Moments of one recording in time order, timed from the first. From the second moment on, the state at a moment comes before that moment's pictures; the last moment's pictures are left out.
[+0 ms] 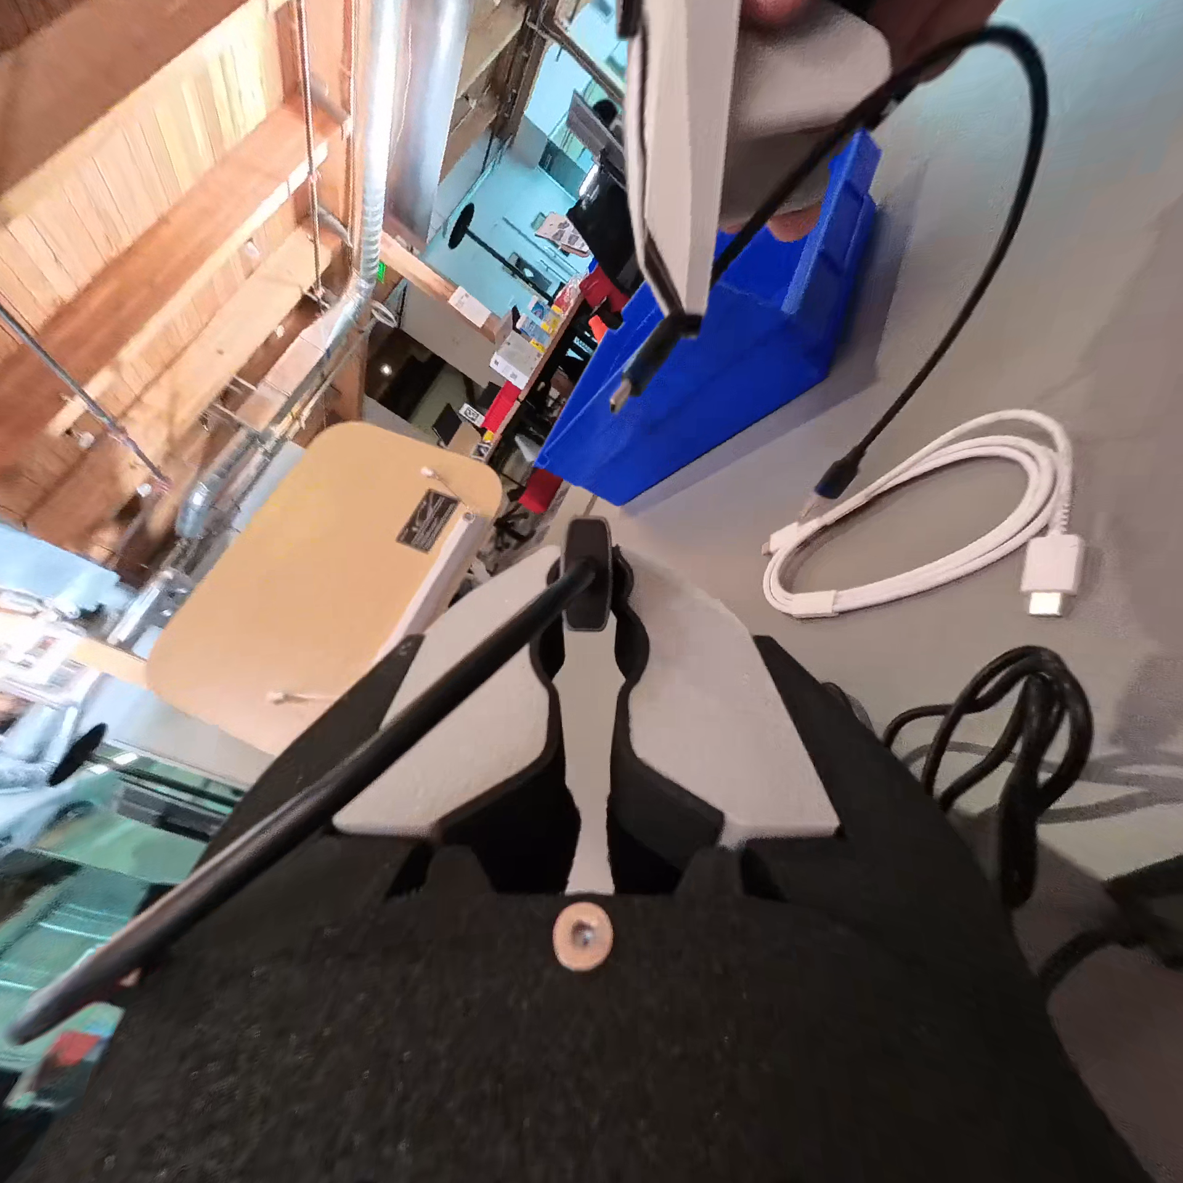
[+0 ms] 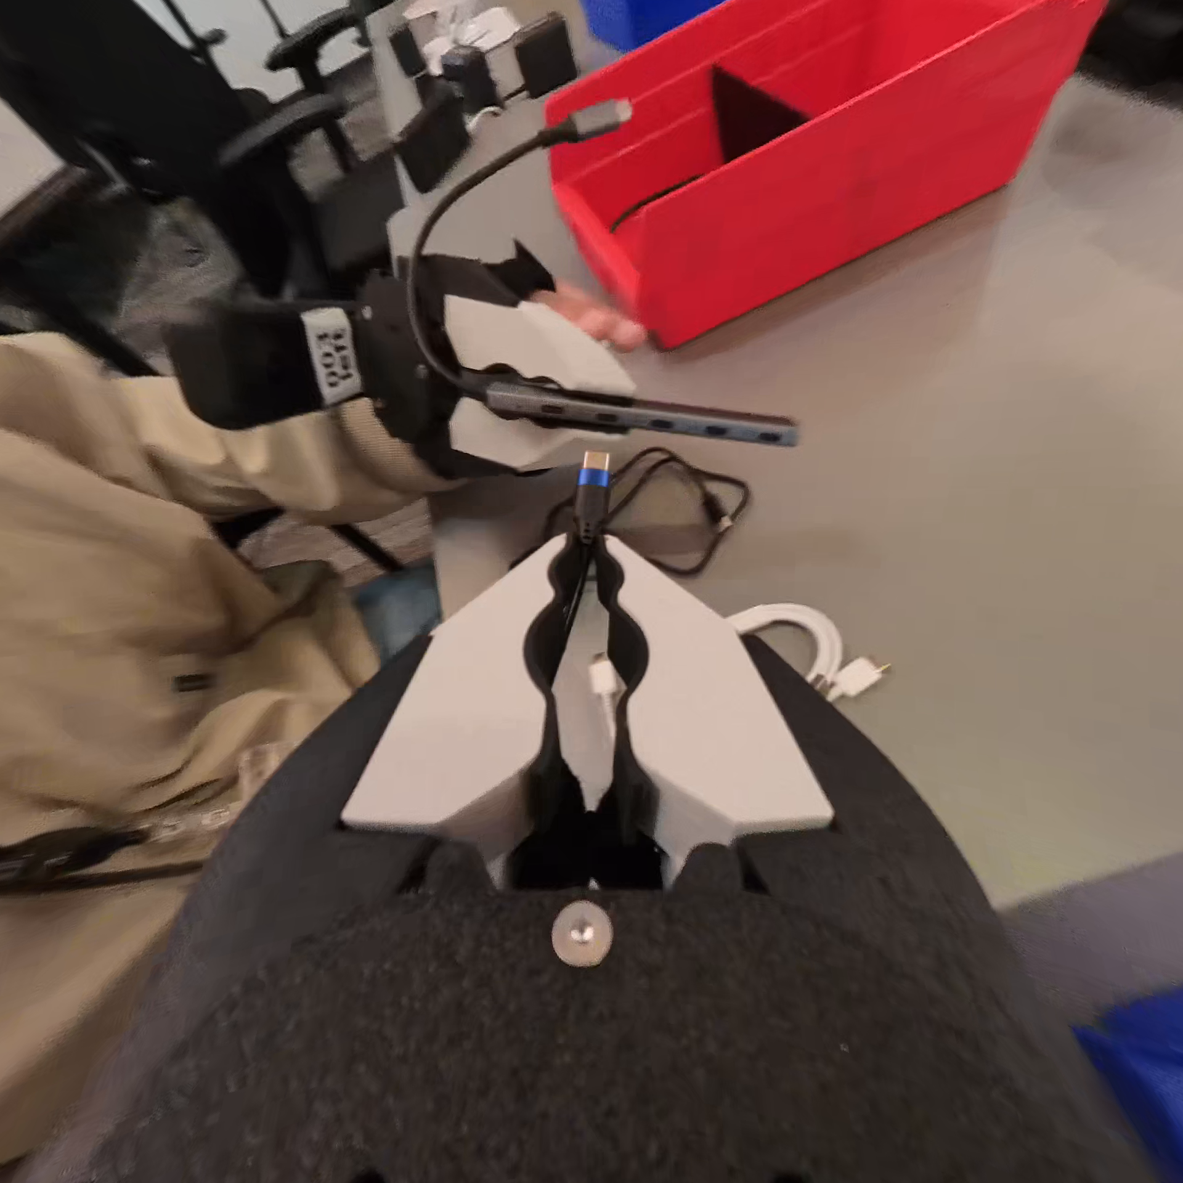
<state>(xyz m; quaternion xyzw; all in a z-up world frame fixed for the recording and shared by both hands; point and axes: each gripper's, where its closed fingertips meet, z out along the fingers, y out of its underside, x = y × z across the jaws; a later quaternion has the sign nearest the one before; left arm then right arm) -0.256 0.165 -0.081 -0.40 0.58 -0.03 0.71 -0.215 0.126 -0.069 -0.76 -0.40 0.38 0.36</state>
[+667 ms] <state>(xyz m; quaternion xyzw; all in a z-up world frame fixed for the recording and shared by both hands) -0.223 0.143 -0.093 -0.32 0.65 0.02 0.69 -0.207 0.118 -0.092 -0.79 -0.39 0.35 0.32</state>
